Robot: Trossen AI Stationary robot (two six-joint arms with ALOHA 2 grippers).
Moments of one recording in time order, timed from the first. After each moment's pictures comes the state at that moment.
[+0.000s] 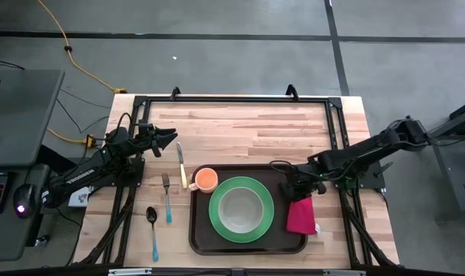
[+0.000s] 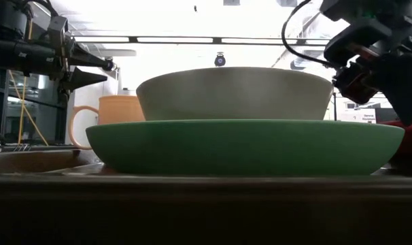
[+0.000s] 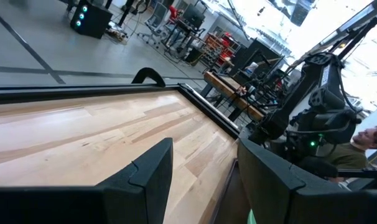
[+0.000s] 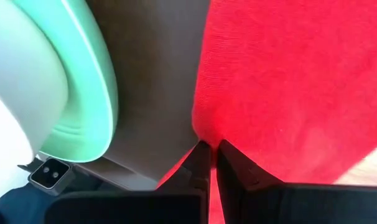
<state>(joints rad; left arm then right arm) 0.54 0.01 0.06 -0.05 0.12 -0.58 0.24 1.26 0.63 -0.50 -0.35 1.63</state>
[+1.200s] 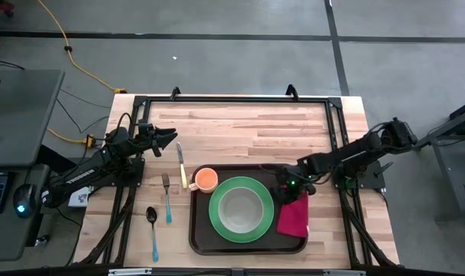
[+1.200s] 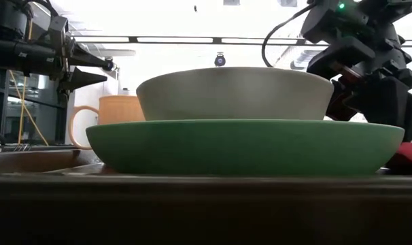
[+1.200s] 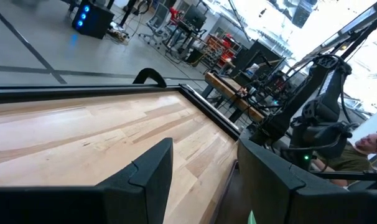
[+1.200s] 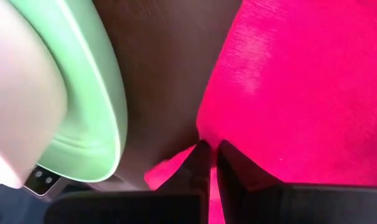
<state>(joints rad) 0.54 0.01 0.06 -0.05 0.11 -0.59 0.20 1.44 0.63 -0.31 -0.41 1.52</state>
